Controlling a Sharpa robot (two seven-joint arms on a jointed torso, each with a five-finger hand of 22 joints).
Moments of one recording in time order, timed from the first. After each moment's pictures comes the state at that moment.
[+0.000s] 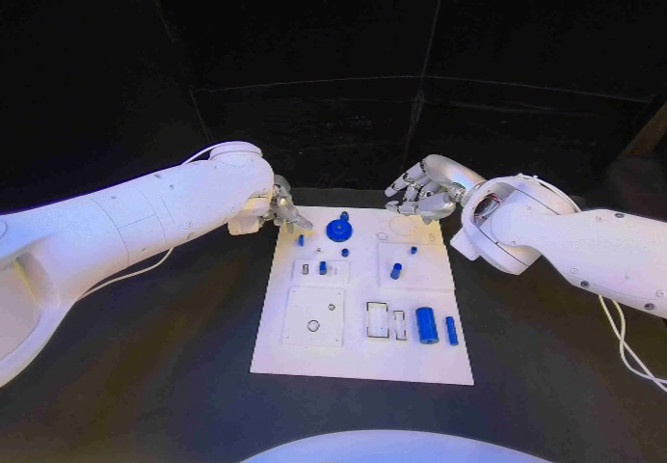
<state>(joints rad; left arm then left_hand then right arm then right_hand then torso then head) 1.34 -0.45 -0.07 0.96 -1.09 0.31 -0.56 1.03 -0.05 0.13 0.29 0.06 0.82 0.08 0.72 0.33 1.18 0.00 1.17 0.81 1.47 -0.07 1.56 1.31 0.09 1.43 0.04 1.21 1.00 1.23 -0.79 0.02 1.54 -1.14 -0.34 -0.19 1.49 -0.07 0.05 0.28 0.42 0.94 0.15 0.09 0.07 1.17 0.05 0.57 0.62 1.45 -0.03 0.96 0.89 0.16 1.10 0.09 1.06 0.60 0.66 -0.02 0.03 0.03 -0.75</state>
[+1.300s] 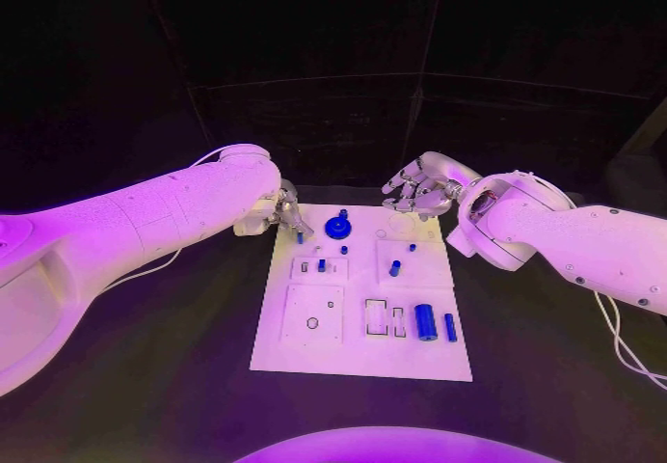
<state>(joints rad) 1.33 -0.39 -0.09 0.89 -1.09 0.36 -0.52 1.12 0.01 0.11 0.25 0.06 0.83 0.07 0.72 0.31 1.18 0.00 1.18 0.81 1.47 -0.07 1.56 1.31 0.09 1.44 0.03 1.22 1.01 1.23 -0.78 0.02 1.53 -1.14 -0.34 -0.19 1.49 -0.07 0.05 0.28 0.42 0.94 0.15 0.09 0.07 1.17 0.05 0.57 0.62 1.45 -0.03 0.96 0.89 0.16 1.10 0.09 1.06 0.60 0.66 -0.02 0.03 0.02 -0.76</state>
